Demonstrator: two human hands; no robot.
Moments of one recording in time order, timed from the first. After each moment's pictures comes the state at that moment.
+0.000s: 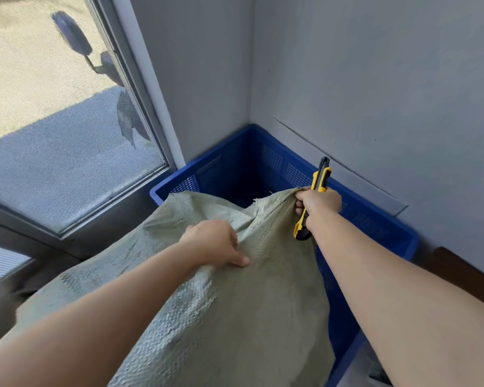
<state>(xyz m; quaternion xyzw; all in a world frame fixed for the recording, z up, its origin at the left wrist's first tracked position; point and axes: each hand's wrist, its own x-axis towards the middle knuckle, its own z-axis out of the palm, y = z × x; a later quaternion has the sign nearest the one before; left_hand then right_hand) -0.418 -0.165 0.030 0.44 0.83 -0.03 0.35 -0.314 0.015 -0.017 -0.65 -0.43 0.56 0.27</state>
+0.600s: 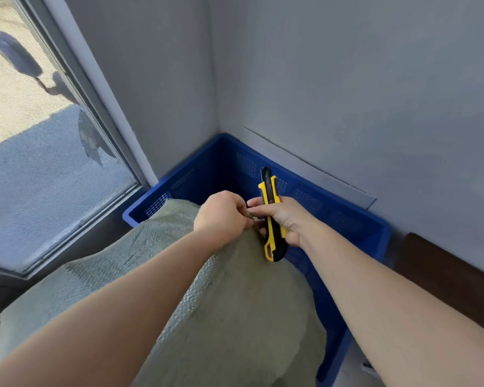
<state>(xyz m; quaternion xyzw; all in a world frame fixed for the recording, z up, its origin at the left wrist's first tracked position) -0.408 -0.093 0.048 0.42 0.85 0.20 0.25 -0.302 -0.001 0.018 -0.48 -0.49 0.72 0.09</state>
